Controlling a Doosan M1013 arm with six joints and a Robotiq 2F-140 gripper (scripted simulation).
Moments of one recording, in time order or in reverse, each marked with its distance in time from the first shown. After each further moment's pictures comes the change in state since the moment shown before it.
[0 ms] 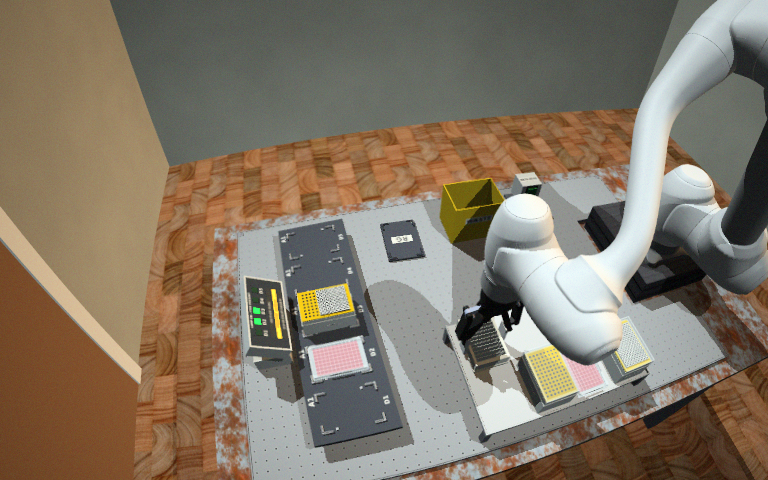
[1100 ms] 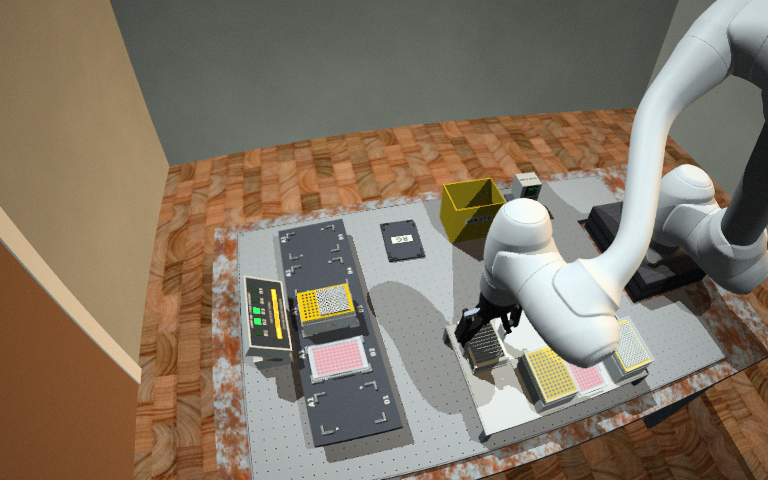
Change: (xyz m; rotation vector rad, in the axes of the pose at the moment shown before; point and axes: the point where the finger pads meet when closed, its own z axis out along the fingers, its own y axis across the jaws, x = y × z) arm 0.000 0.000 0.010 0.000 0.000 0.000
